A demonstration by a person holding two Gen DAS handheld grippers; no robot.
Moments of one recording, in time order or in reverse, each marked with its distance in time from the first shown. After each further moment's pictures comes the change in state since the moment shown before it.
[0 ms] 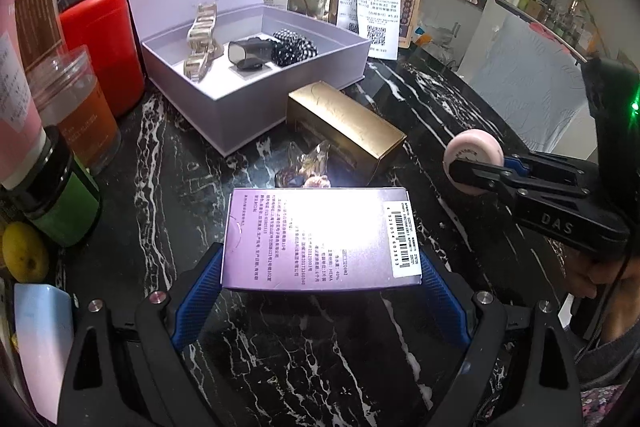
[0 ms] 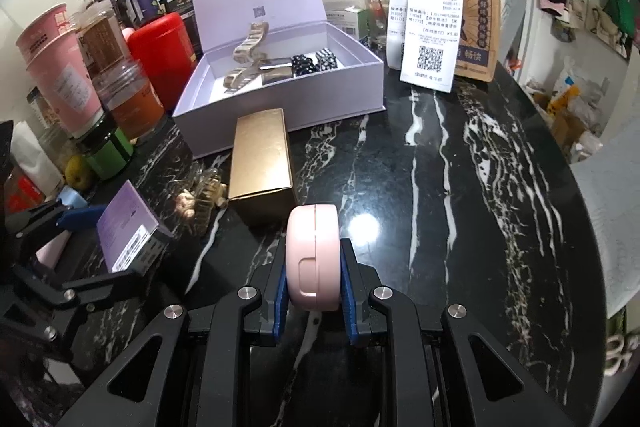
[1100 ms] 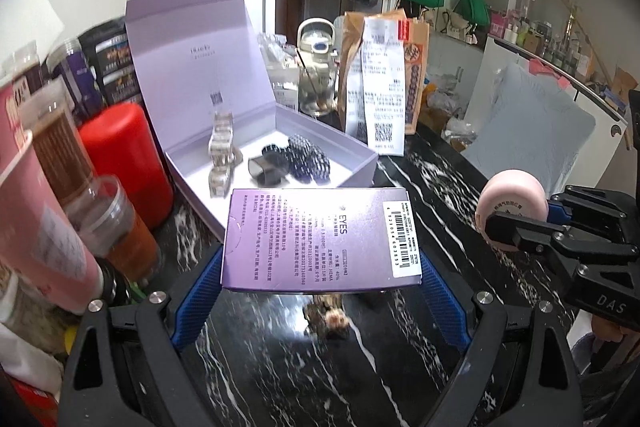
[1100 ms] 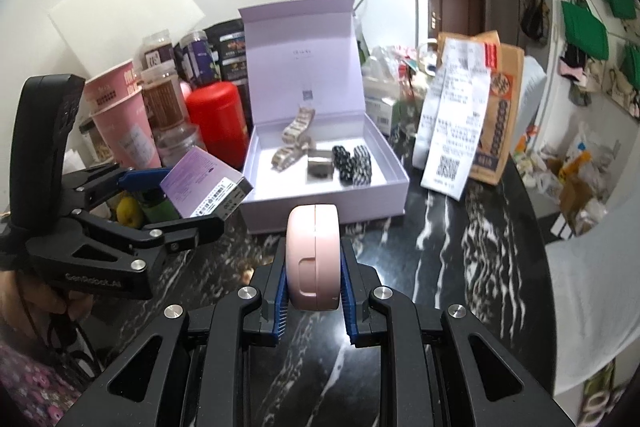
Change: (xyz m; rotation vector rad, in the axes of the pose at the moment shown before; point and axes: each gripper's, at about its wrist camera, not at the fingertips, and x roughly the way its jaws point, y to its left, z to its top) left arm -0.049 -0.001 0.080 0.041 -0.202 0.064; right arm -0.076 0.034 0.058 -0.134 -0.171 0.054
